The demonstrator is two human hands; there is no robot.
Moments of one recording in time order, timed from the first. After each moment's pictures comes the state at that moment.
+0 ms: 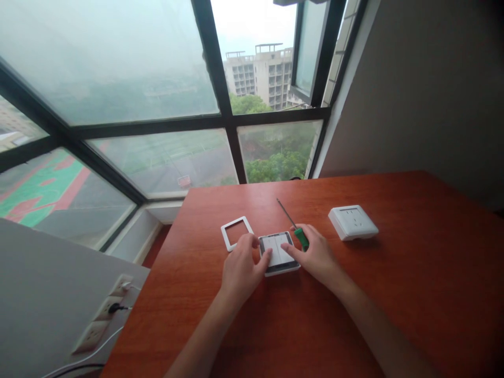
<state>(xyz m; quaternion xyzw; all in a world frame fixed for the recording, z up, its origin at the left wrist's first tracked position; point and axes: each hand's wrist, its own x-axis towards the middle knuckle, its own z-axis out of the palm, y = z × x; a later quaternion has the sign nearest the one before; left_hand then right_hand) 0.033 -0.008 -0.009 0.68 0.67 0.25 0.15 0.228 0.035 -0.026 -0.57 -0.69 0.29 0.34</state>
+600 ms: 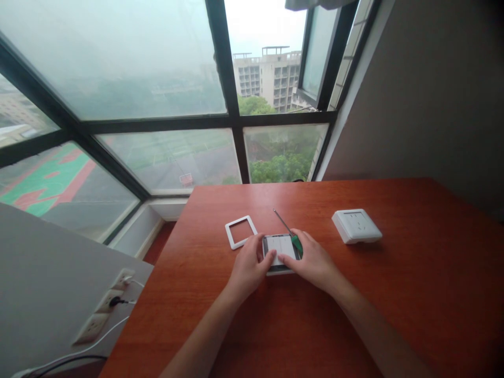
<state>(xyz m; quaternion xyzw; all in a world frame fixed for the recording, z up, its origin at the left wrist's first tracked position) 0.034 -0.003 -0.033 0.64 0.62 0.34 0.30 0.217 0.026 -0.027 -0.59 -0.72 0.28 0.22</state>
